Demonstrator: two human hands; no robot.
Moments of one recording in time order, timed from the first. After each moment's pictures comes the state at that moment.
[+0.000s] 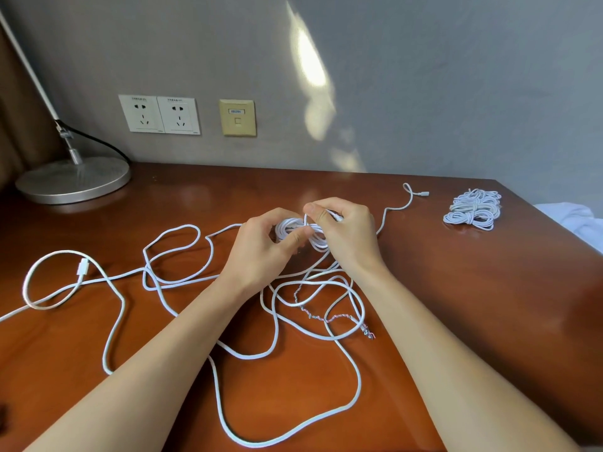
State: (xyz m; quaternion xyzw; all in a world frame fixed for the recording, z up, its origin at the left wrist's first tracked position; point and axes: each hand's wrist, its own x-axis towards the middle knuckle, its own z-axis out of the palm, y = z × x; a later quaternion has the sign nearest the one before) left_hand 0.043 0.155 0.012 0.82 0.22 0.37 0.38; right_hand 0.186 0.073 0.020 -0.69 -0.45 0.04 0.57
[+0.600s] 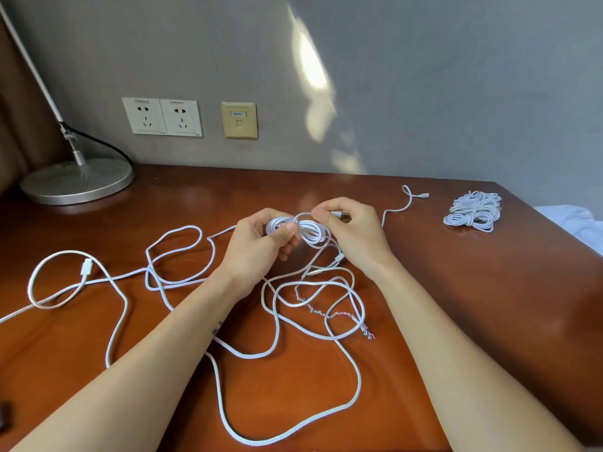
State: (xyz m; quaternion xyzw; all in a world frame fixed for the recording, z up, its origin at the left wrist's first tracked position) left_hand 0.038 0.161 0.014 0.71 0.24 0.35 0.56; right_hand 0.203 0.065 0.025 -0.70 -0.46 0.09 0.55
